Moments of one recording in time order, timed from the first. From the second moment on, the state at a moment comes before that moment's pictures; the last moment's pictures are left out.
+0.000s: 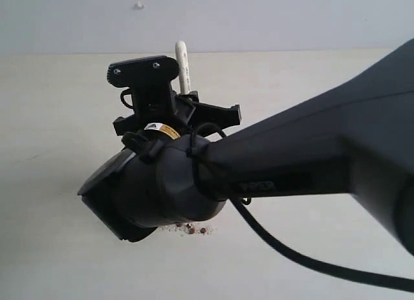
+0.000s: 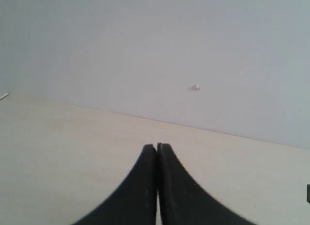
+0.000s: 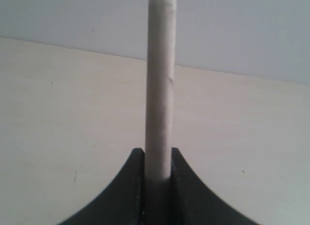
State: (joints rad) left arm -0.20 0.15 0.00 0.04 -0.05 -0.29; right arm 1.15 2.15 -1.33 1.69 -1.20 -1.13
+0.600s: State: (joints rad) left arm -0.20 0.15 0.00 0.04 -0.05 -0.29; right arm 1.07 2.23 -1.33 1.58 -1.21 -1.20
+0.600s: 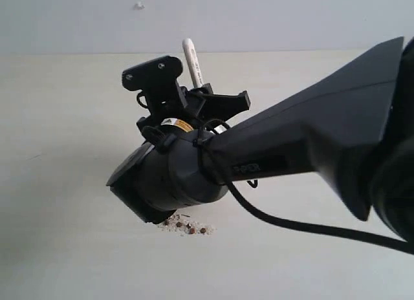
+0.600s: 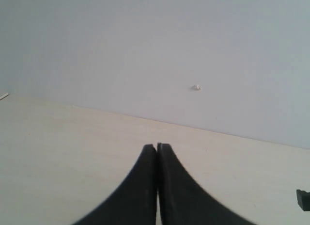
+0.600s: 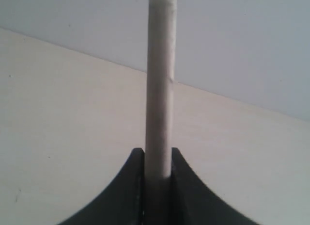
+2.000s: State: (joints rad) left arm -0.20 0.15 0.00 0.04 -0.05 -0.29; right arm 1.16 1.91 -1.14 1.38 -1.11 -1.40
